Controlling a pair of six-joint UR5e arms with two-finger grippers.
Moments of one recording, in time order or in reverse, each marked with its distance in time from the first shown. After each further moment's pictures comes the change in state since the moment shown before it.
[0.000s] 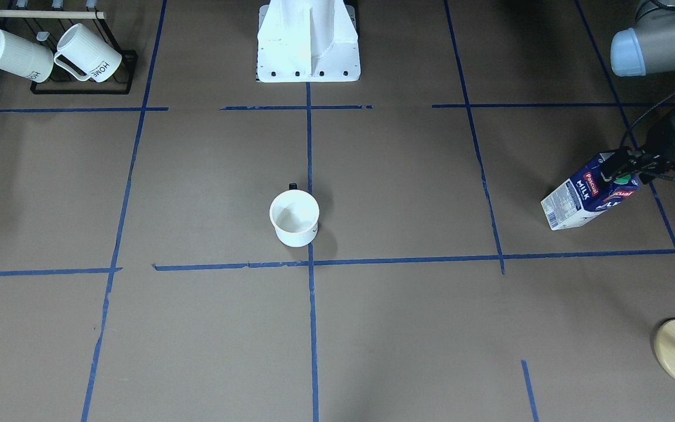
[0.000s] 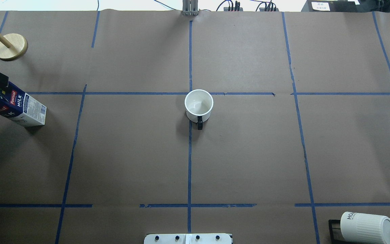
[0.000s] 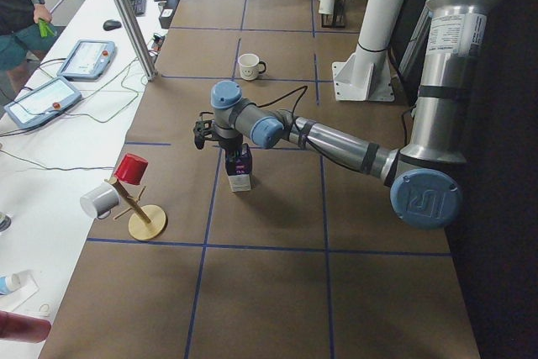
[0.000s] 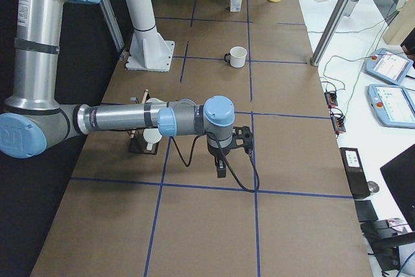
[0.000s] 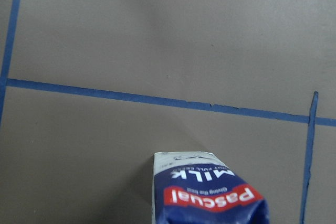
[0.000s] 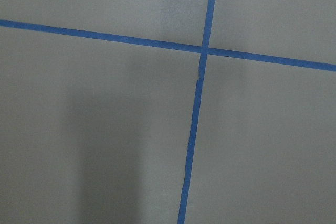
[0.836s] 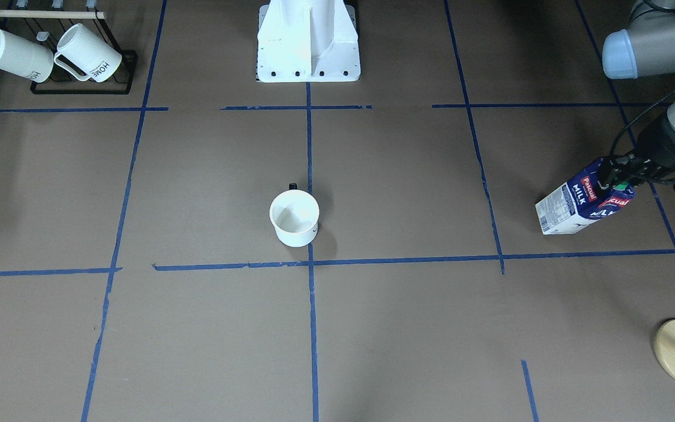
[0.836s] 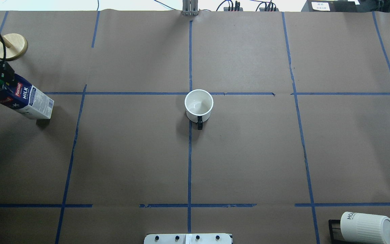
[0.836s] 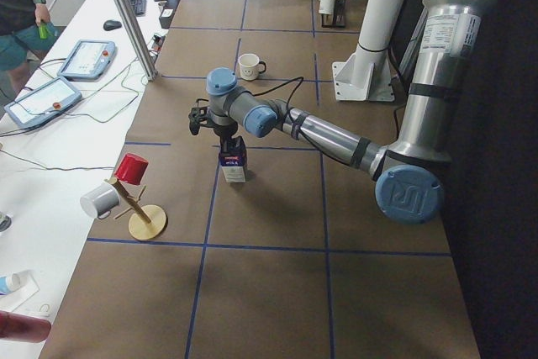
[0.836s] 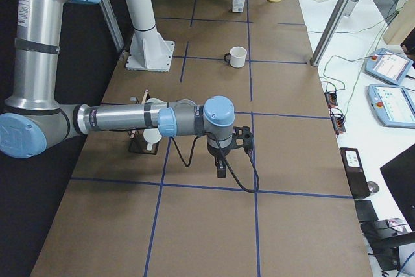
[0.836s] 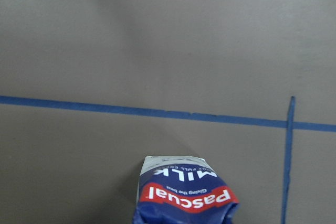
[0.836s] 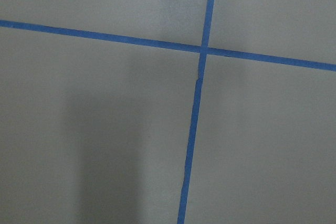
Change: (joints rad) left arm 0.008 -0.107 -0.014 0.073 0.000 -0.018; right arm 0.000 0.000 -0.002 0.003 0.001 0.006
